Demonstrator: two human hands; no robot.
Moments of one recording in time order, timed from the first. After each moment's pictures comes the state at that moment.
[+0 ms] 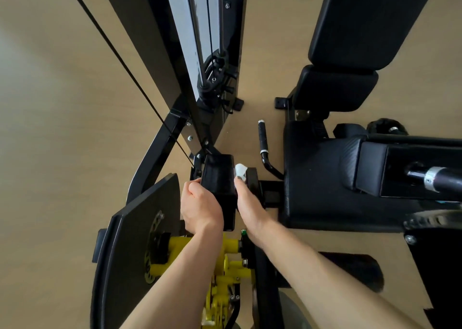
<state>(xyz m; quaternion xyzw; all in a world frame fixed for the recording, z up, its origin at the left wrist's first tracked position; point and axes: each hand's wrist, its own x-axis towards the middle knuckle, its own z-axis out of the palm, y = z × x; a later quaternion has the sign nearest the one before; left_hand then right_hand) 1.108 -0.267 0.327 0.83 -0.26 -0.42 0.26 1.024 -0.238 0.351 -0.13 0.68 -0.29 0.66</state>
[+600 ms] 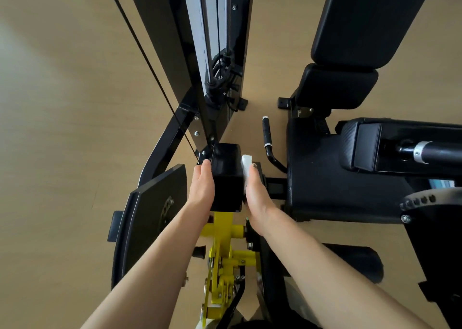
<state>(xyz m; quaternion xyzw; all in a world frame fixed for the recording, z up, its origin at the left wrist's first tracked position) 1.152 -0.271 0.324 0.70 -0.30 -0.63 0.17 1.046 -0.219 0.356 0.05 0.63 -0.37 0.68</state>
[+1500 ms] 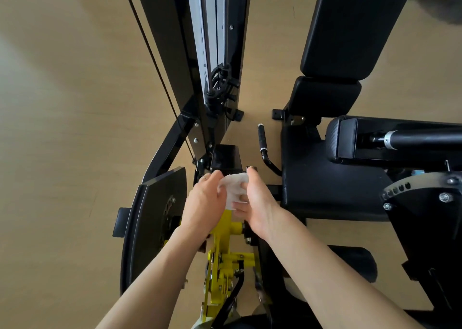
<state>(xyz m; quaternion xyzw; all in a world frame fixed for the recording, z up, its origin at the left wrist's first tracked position) 1.182 -0.217 0.347 0.56 -0.75 -0.32 0.15 1.059 -0.186 0.376 0.00 0.68 -0.35 0.64</state>
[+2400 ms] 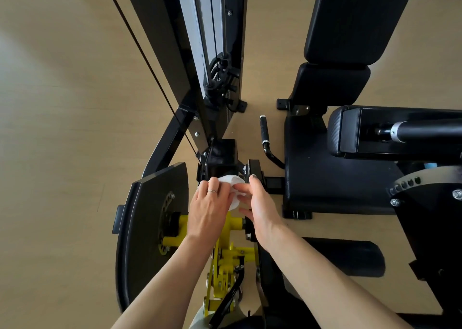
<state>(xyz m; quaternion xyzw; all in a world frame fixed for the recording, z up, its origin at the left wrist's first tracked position) 1.178 -0.192 0.297 0.46 -0.89 -0.04 -0.03 1.049 -0.161 0.354 -0.07 0.68 -0.39 0.61</state>
